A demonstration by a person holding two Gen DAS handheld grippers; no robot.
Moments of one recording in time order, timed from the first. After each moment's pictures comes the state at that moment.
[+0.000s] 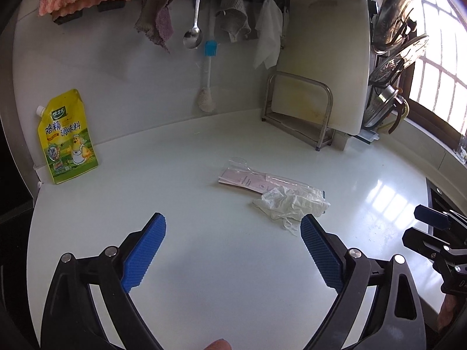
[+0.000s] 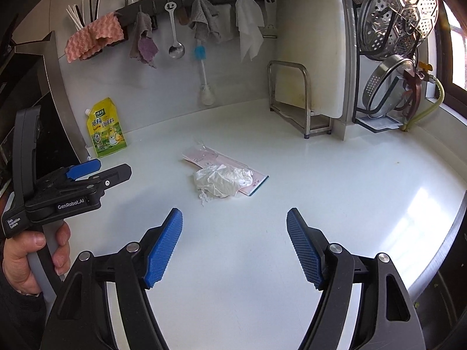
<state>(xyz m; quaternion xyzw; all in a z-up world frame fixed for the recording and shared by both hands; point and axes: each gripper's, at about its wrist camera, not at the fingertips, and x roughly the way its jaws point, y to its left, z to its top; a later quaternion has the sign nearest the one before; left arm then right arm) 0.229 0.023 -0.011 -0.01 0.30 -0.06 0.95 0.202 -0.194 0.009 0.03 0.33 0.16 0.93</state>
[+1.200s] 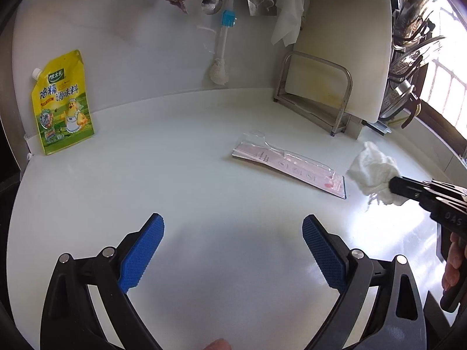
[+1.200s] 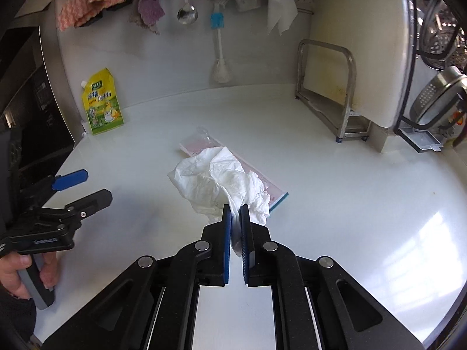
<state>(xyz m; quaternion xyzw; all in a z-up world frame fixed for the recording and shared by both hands) 0.249 0.042 -0.048 -0.05 0.35 -0.07 0.93 0.257 -0.196 -0.006 0.00 0.36 0.19 0.91</state>
